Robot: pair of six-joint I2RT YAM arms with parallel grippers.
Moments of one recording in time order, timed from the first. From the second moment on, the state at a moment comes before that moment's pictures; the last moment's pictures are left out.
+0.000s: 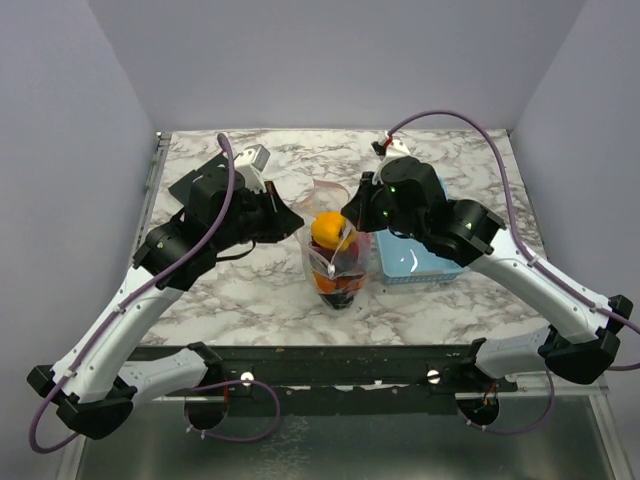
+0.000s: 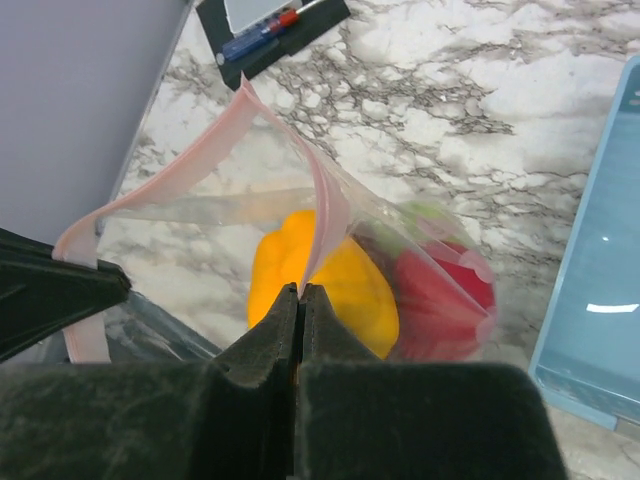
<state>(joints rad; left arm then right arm) -0.67 1.04 1.37 -0.75 0.10 -0.65 0.93 1.33 1.54 -0.68 0.25 0.57</state>
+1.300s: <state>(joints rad) -0.67 1.01 1.22 -0.68 0.11 -0.71 0.92 1.38 1.60 -0.78 0.28 0.37</state>
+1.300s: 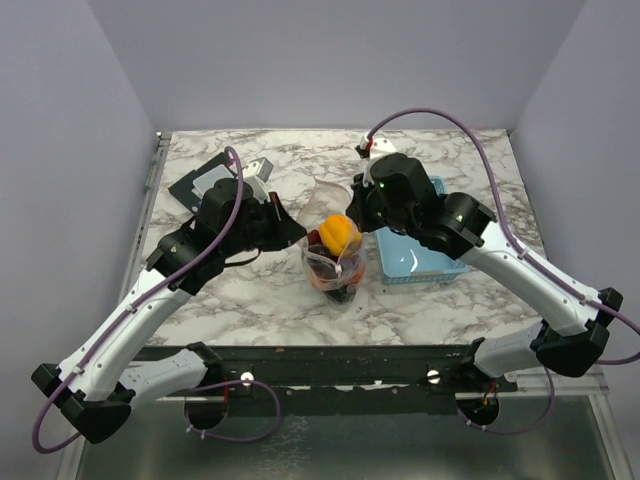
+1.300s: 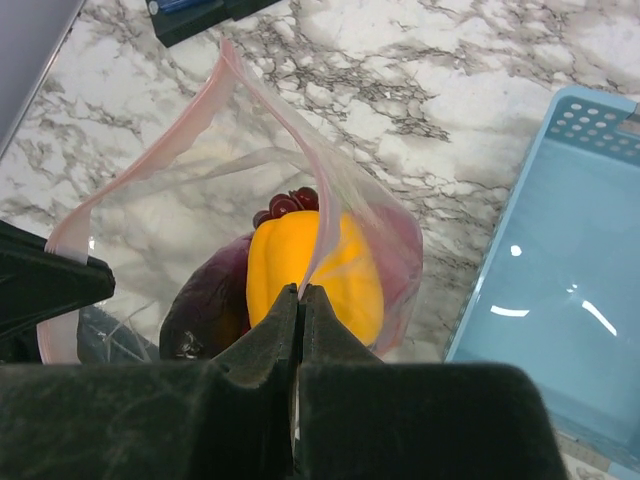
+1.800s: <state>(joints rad) -0.67 0.98 1.21 -0.65 0.18 -0.75 0.92 1.55 1.83 -0.82 0.09 0.08</state>
